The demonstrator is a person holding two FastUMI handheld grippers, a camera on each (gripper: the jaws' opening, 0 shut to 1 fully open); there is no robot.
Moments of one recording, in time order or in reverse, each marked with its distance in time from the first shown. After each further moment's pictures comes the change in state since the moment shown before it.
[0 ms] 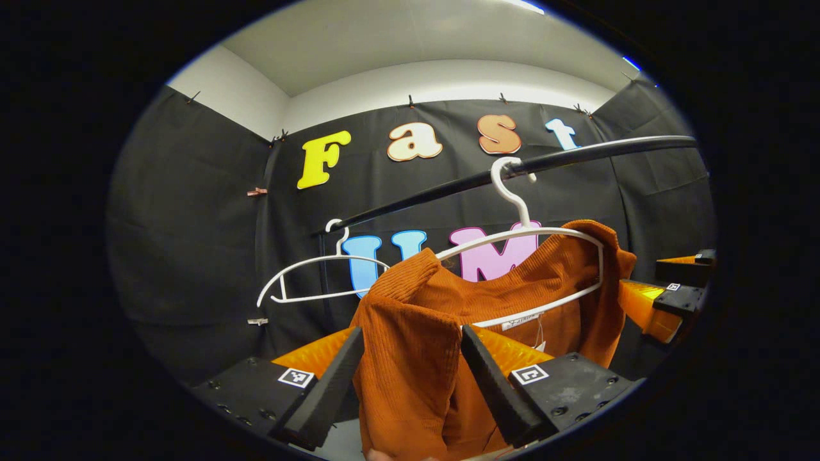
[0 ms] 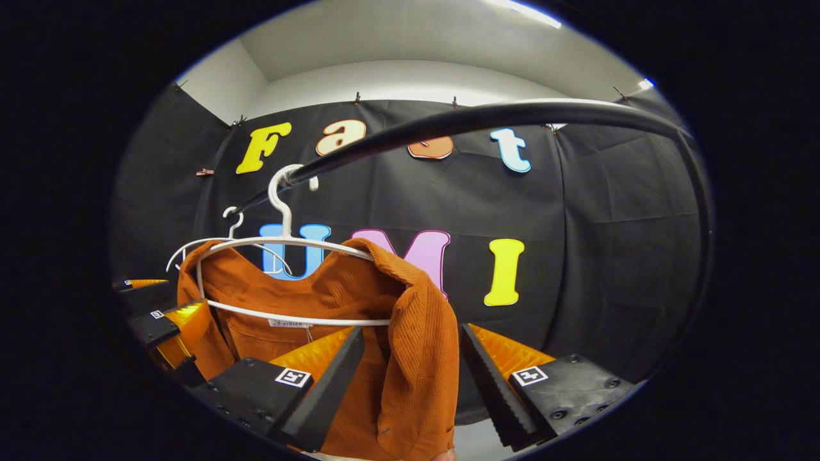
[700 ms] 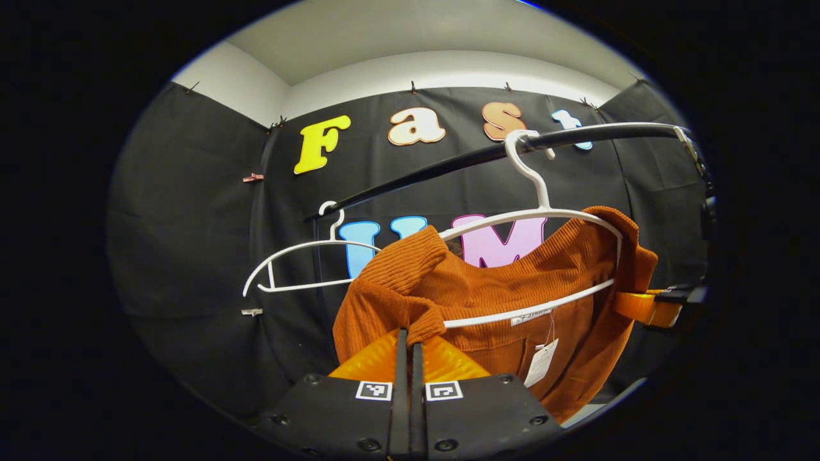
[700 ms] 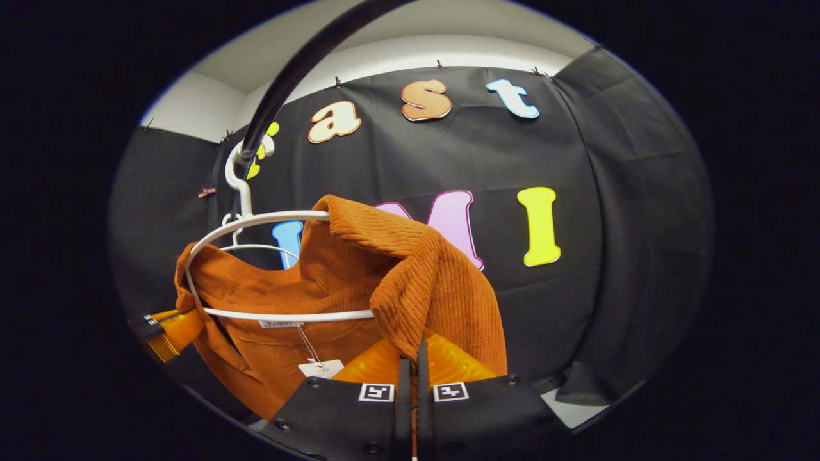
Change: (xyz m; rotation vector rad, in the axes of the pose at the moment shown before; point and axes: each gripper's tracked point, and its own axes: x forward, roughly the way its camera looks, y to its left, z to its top) left arm 0.025 0.000 -0.013 0.003 0.048 -0.017; right arm 0.046 0.013 -0.049 0.234 0.155 0.135
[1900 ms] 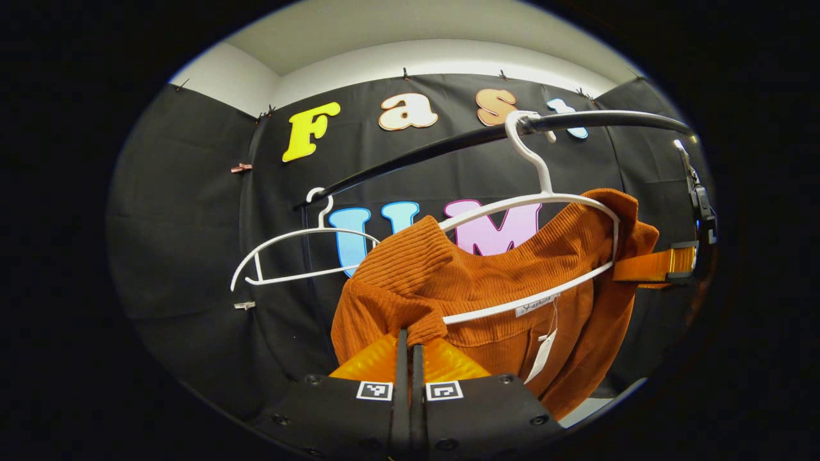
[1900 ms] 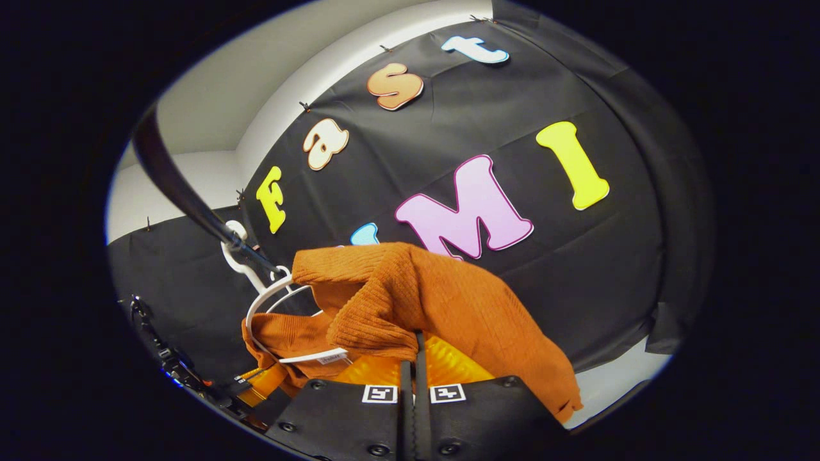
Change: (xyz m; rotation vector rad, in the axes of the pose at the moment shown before) left arm 0.012 -0.003 -0.009 -0.032 0.081 -0.047; right arm 0.015 -0.012 0.049 0.360 0.073 0.247
